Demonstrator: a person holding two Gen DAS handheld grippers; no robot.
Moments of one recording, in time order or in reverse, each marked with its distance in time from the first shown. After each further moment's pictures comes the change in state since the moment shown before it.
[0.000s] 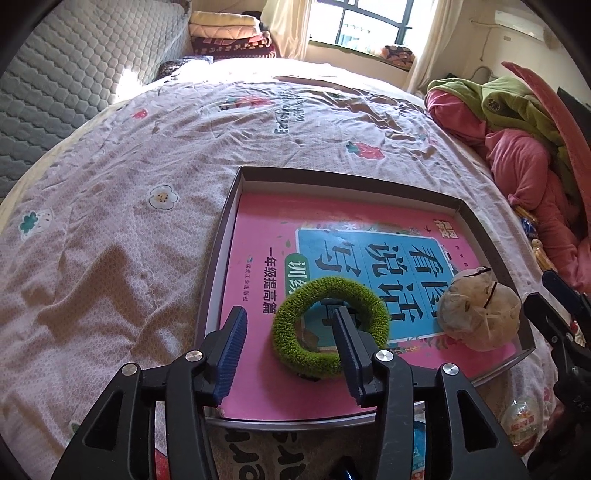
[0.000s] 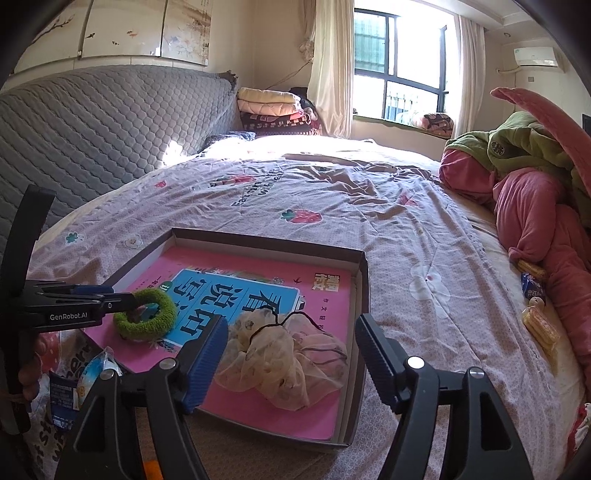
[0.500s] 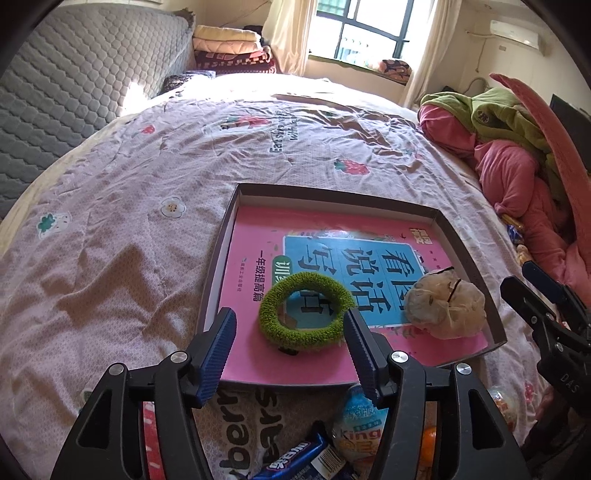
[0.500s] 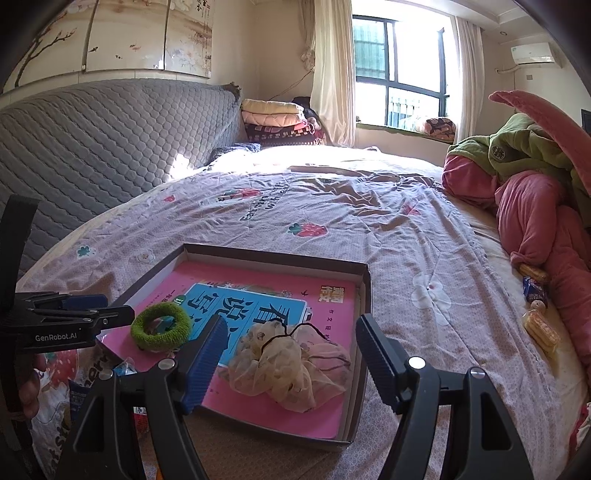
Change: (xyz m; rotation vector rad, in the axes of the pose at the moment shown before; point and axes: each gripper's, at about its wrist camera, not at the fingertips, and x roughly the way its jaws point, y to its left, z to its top) left arm -0.047 -0.013 -0.015 -0.011 -0.057 -0.004; right arm -0.019 -0.003 0.006 0.024 -0.042 0.038
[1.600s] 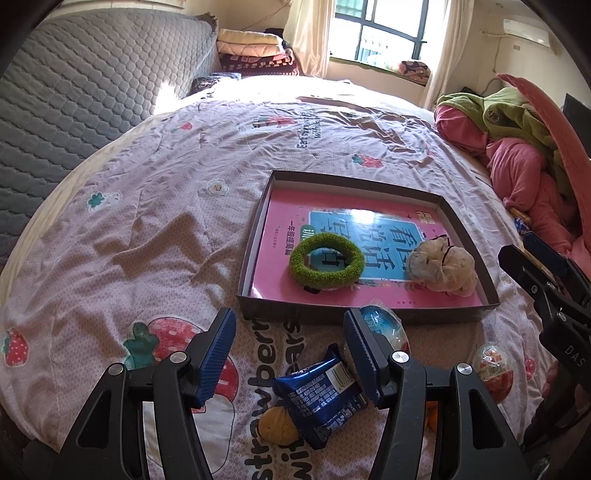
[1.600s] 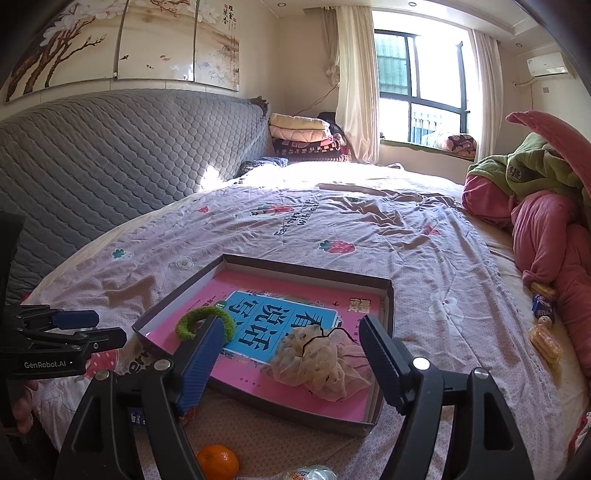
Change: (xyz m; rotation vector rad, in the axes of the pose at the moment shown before) left arm -0.060 0.002 -0.041 -0.019 0.000 0.103; right arm -0.036 0.022 -0.001 -0.058 -0.052 0.088
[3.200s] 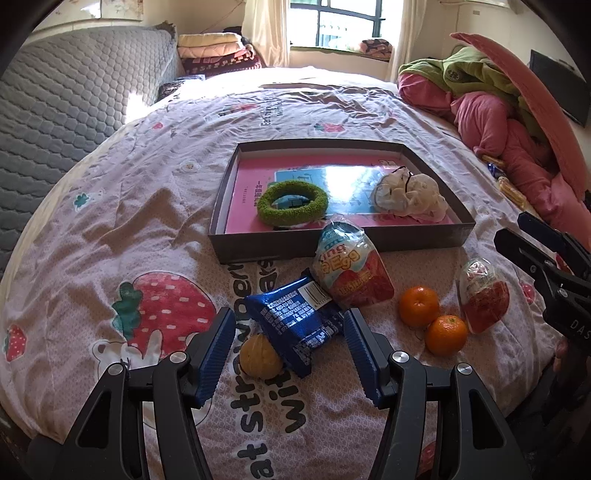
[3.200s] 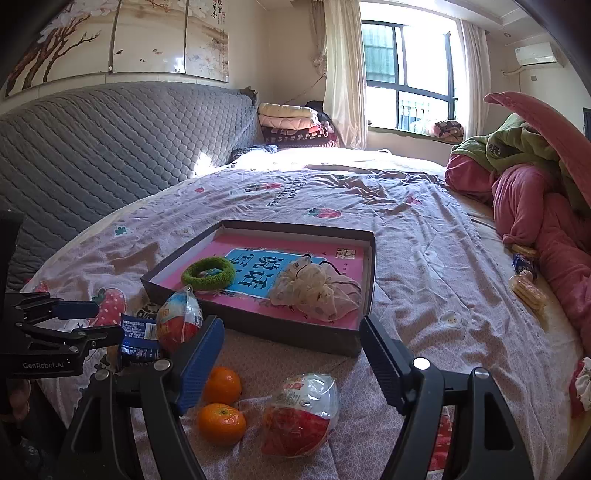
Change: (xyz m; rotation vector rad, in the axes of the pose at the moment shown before) left arm -0.016 -0.018 -0.058 0.156 0.035 -0.049; right arm -0.046 0.000 -0.057 0.046 0.045 -0.041
